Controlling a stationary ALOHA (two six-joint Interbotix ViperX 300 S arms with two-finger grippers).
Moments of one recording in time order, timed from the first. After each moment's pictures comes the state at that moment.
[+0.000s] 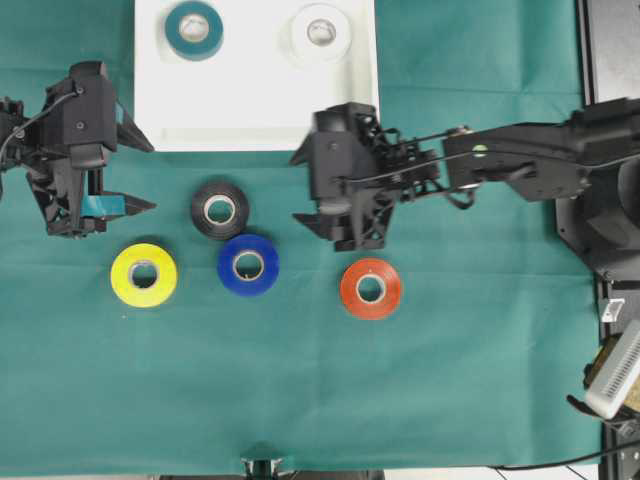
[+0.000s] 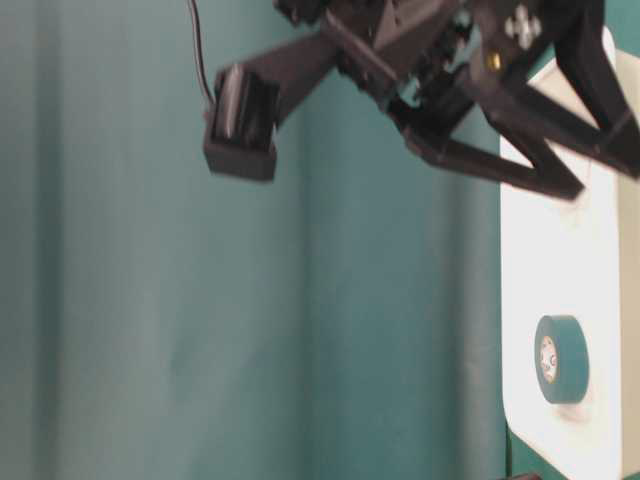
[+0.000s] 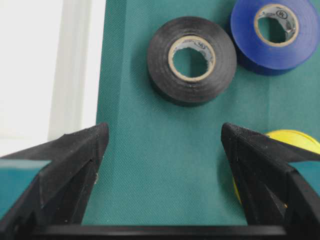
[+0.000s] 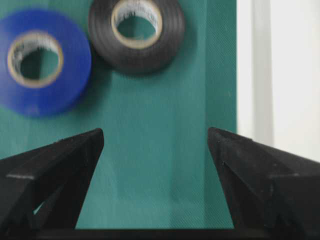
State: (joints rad) left arm 0.02 -0.32 0.96 -0.03 0.12 -0.05; right arm 0.02 0.03 0.66 -0.31 0.09 0.39
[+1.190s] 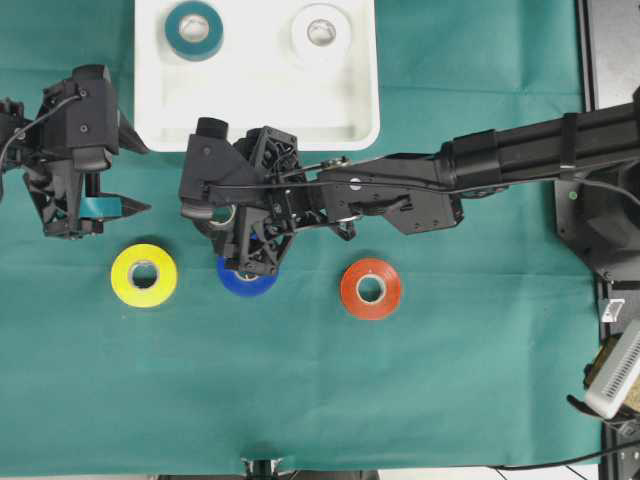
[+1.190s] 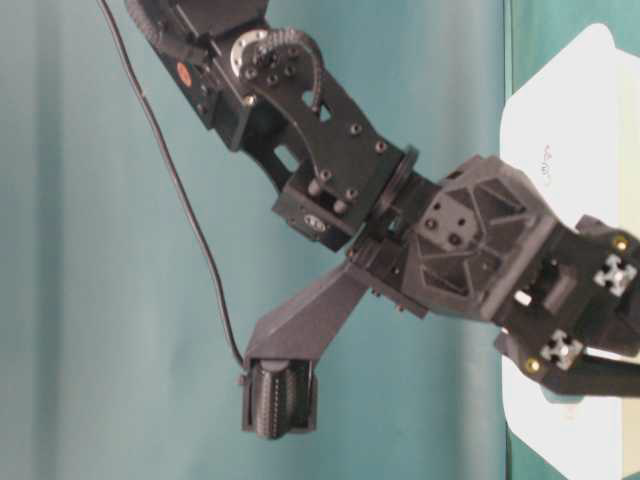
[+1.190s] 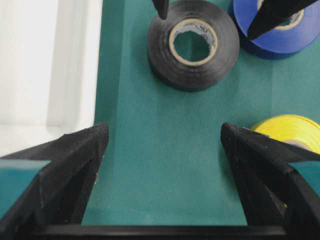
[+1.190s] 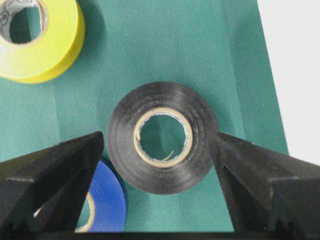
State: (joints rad) left arm 0.02 -0.32 0.96 -0.03 0.17 -0.05; right arm 0.09 0.32 0.23 -0.31 0.40 0.67
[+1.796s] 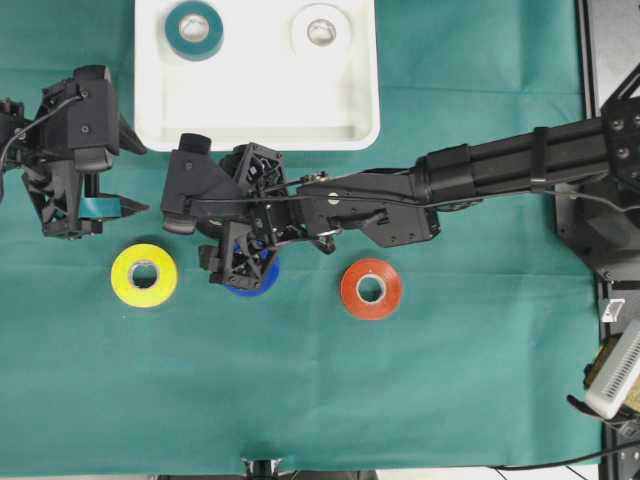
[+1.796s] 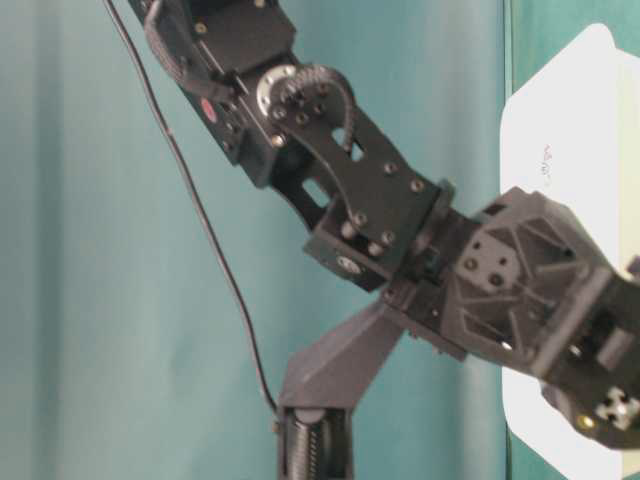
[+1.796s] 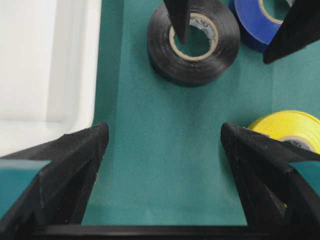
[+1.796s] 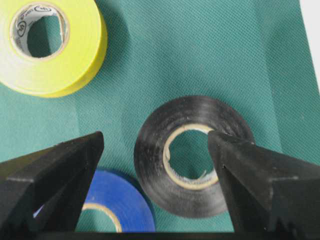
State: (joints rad) left arm 0.02 -0.32 0.96 -0.03 0.19 -0.05; right arm 0.11 0.39 0.16 -0.27 0.41 0.67
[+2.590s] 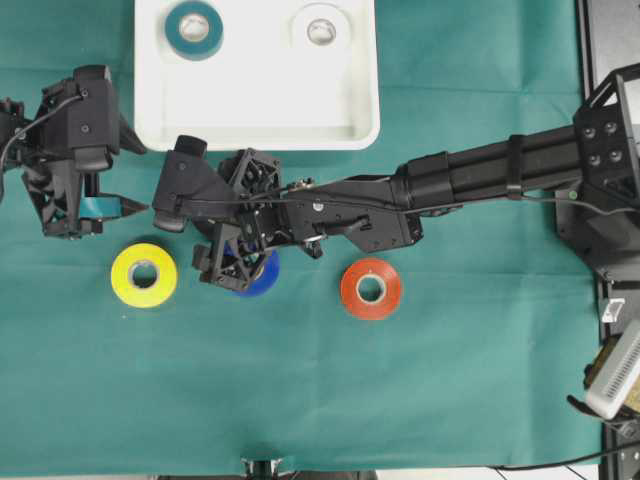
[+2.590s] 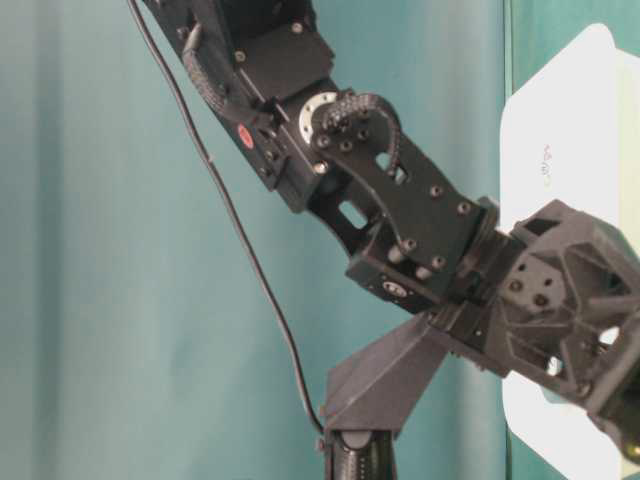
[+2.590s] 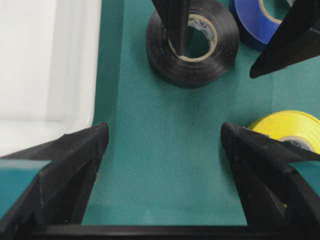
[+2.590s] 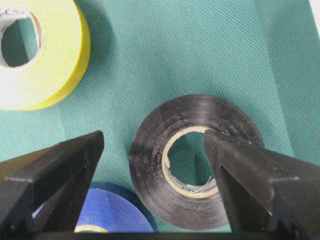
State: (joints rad) left arm 0.02 -0.32 0.96 -0.02 0.19 -0.05; right arm 0.11 0.45 0.12 -0.27 0.43 0.77
